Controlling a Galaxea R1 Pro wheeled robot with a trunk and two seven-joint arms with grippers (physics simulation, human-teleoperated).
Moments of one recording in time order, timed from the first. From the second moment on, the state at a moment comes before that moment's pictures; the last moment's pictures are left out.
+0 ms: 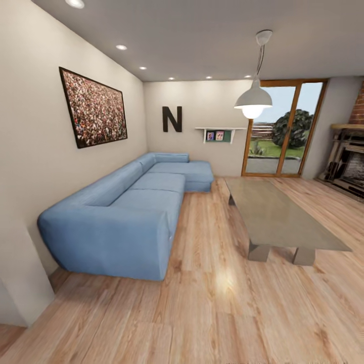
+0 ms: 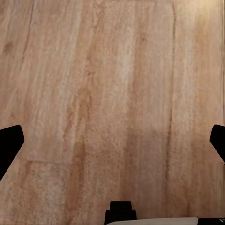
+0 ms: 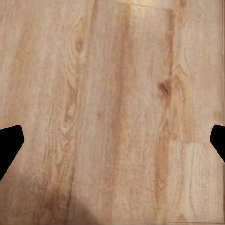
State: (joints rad) left arm 0.08 0.04 0.01 -0.63 0.00 -0.08 -0.01; right arm -0.19 -0.06 0.00 -0.36 0.01 -0.08 0.00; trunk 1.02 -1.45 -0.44
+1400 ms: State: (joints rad) left arm 0.08 0.04 0.00 -0.58 -0.01 -0.09 -0.01; right arm -0.19 -0.06 0.00 -0.36 0.01 -0.08 0.00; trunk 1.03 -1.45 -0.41
